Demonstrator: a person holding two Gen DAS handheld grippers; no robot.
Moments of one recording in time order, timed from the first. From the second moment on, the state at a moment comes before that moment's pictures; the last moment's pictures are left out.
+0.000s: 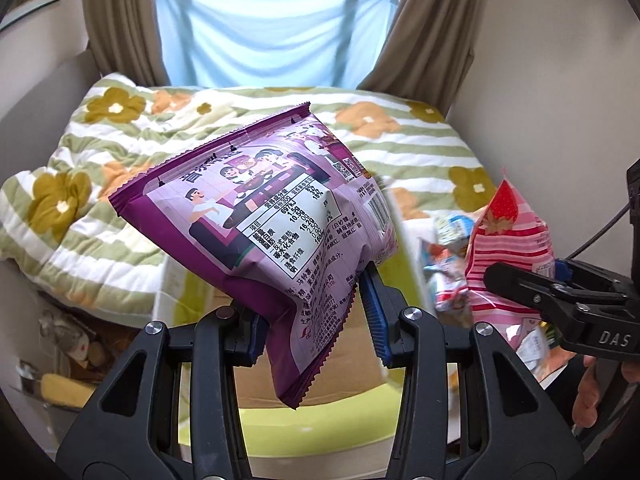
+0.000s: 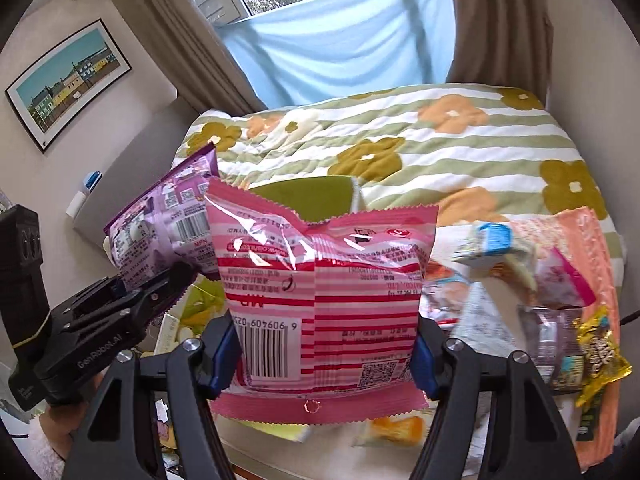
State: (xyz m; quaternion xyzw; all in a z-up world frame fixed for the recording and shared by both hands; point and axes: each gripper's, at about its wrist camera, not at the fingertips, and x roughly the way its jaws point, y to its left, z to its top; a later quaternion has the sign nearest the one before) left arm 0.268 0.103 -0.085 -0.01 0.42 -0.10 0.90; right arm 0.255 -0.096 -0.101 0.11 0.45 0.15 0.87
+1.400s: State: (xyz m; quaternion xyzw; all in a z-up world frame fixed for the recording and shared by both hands) left arm 0.255 0.213 -0.131 -0.06 0.48 -0.03 0.87; right arm 0.266 0.011 -0.150 0.02 0.49 0.15 0.86
